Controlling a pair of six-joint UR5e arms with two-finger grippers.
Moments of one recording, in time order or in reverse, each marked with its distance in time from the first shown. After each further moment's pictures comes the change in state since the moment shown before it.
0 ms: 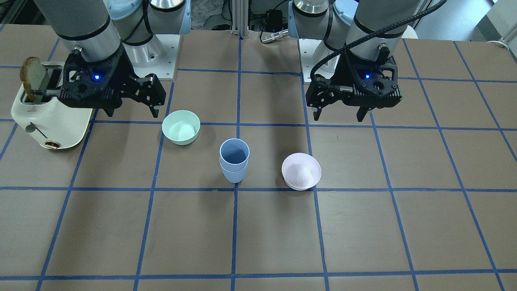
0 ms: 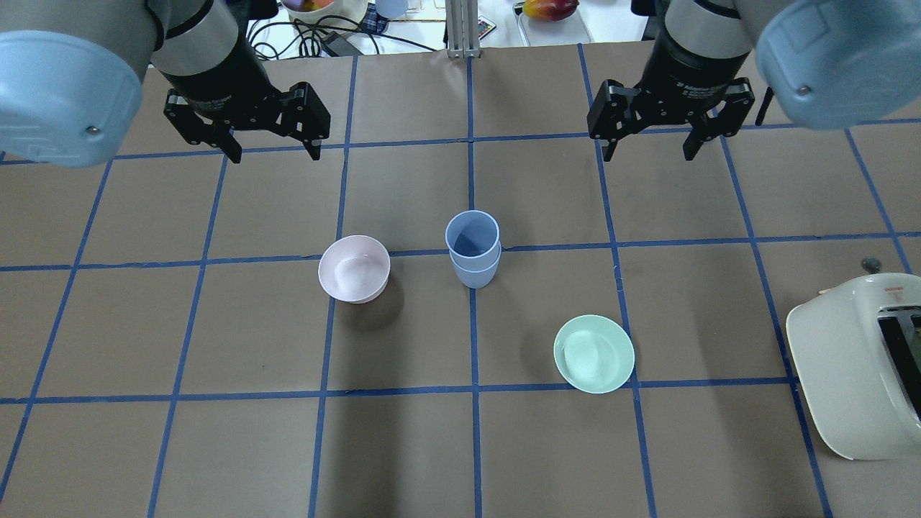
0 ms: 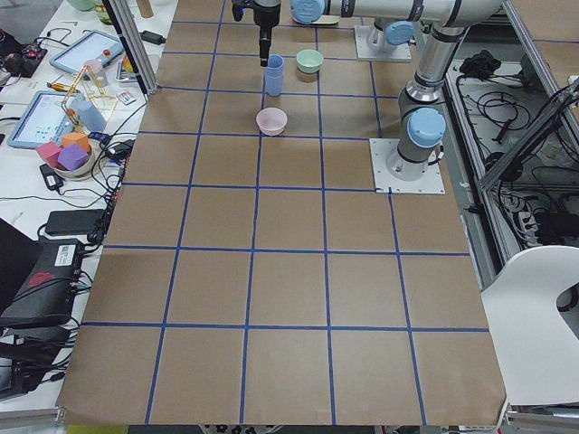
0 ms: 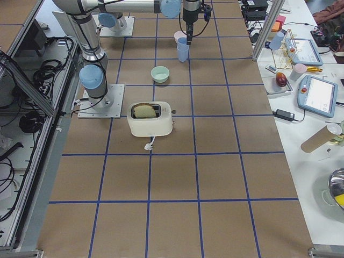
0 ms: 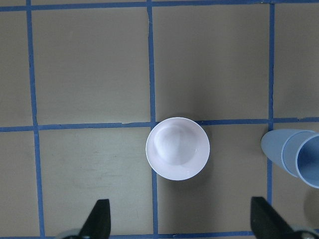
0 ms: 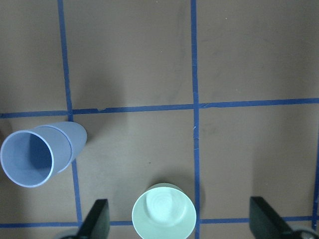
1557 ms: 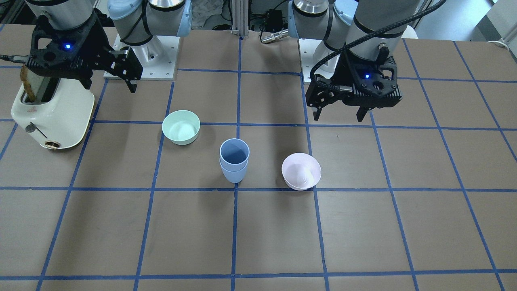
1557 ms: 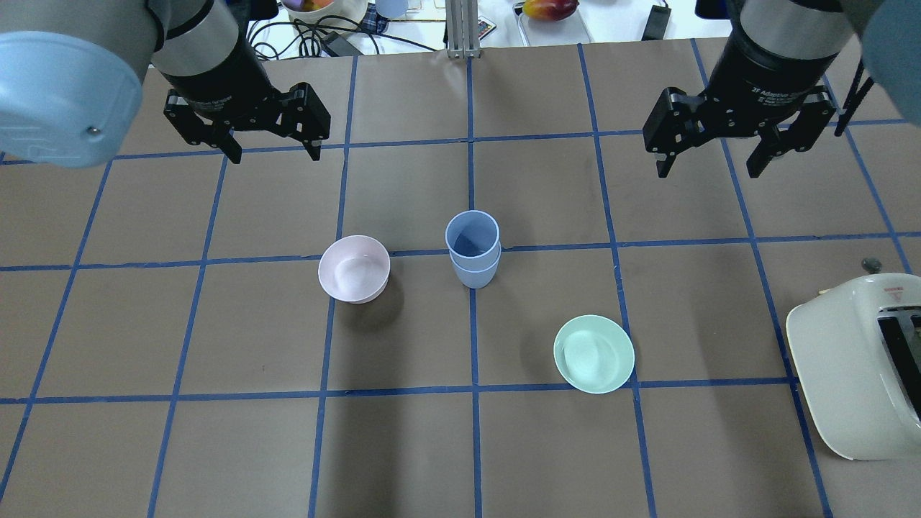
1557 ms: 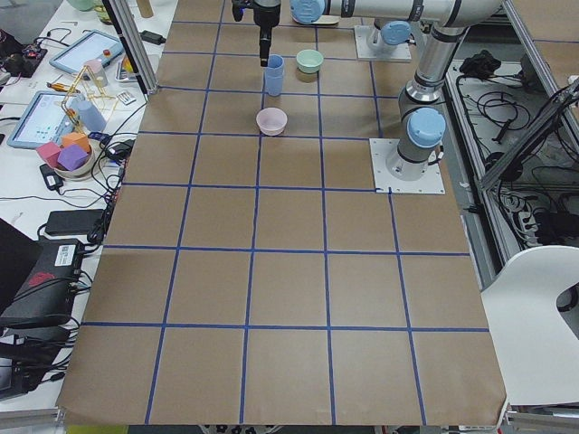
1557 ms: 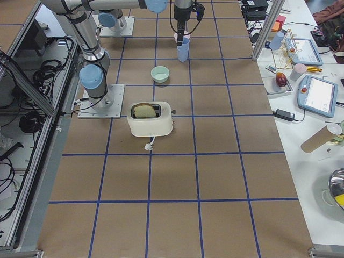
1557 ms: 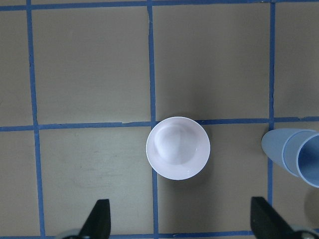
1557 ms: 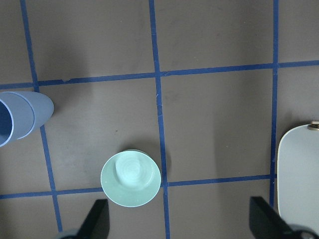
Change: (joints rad) left arm 0.000 0.000 -0.001 0.000 0.001 0.000; right arm -0.062 -0.081 0.009 0.121 -0.013 -0.010
